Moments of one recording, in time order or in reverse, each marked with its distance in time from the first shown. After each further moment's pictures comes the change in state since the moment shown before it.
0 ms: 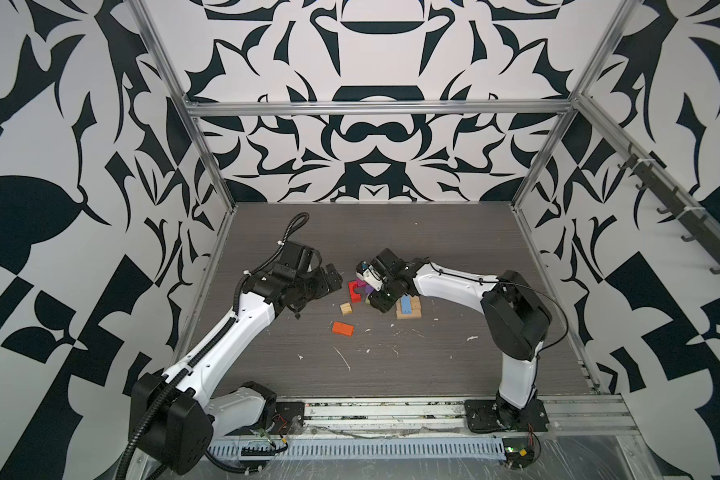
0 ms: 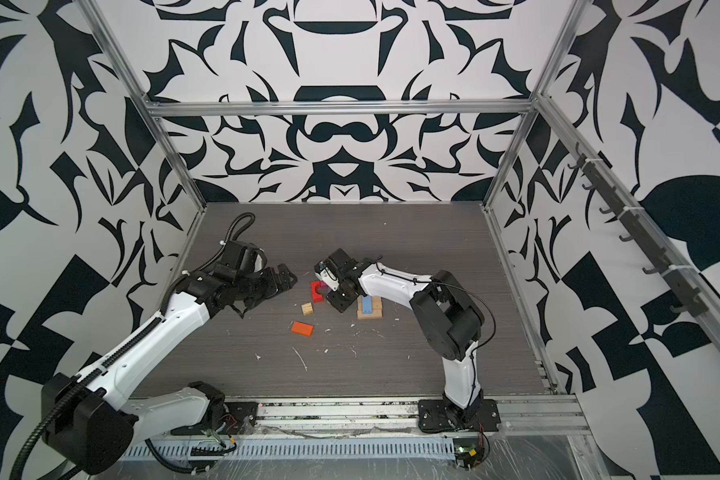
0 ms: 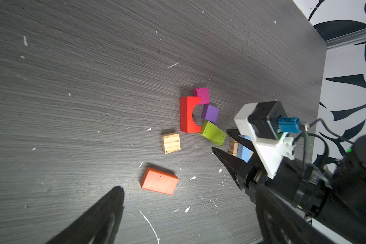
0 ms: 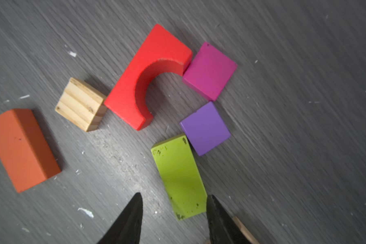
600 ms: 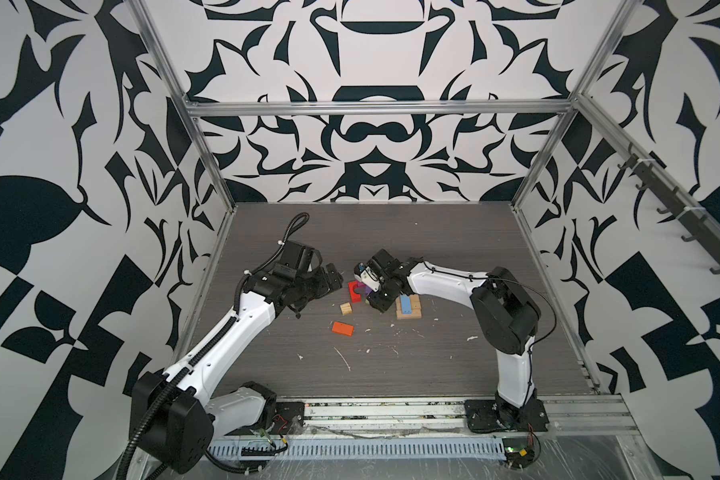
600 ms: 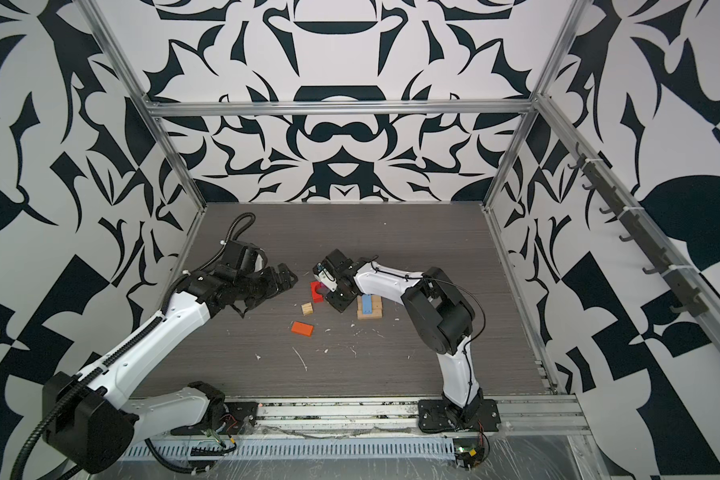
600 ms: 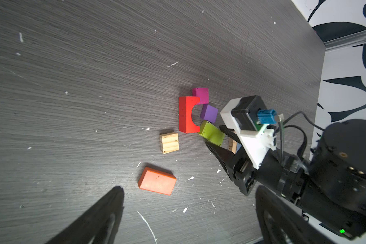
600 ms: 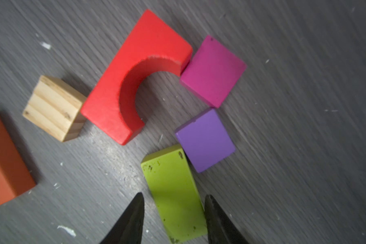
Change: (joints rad) left arm 0.000 0.006 0.000 0.005 0.008 -0.012; right arm 0.000 0.065 0.043 -0.014 0.016 -0.021
